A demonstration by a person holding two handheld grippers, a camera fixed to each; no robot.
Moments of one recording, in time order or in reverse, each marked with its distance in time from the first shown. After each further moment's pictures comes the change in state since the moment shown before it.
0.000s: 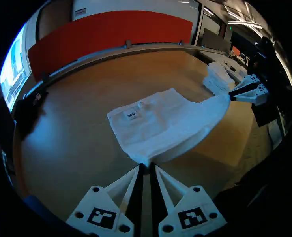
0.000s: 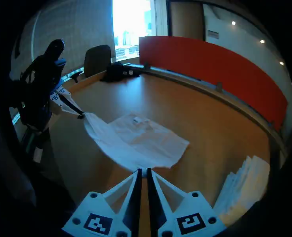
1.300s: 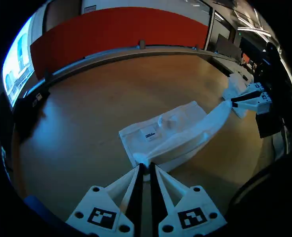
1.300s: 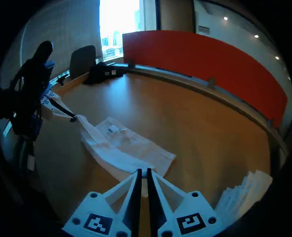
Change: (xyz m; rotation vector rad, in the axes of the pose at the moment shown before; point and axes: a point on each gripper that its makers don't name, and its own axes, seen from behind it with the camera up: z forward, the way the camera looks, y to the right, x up) left arm 0.048 -0.048 0.066 0.053 0.014 -0.067; right arm 0.027 0.064 0.078 -0.072 -0.009 0.057
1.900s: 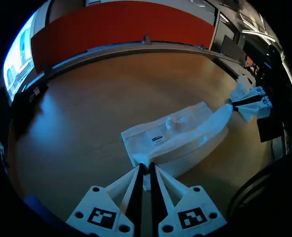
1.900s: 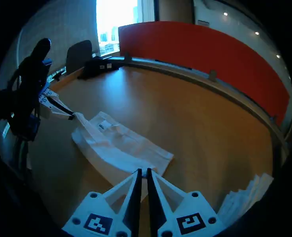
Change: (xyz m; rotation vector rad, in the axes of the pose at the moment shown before) left arm 0.003 -0.013 0.036 0.002 -0.017 -0.036; right arm -0.009 0.015 0.033 -0.004 -0.050 0.008
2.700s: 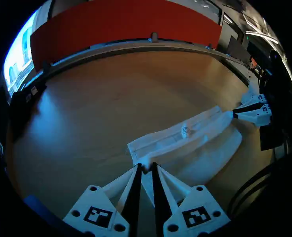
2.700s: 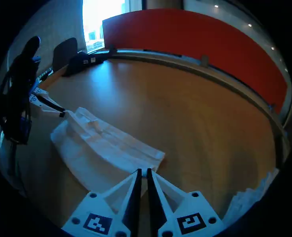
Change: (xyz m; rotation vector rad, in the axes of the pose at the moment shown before) left arm 0.012 -0.022 0.048 0.032 0.002 -0.014; right arm -0.016 0.029 0.053 -0.076 -0.043 0.072
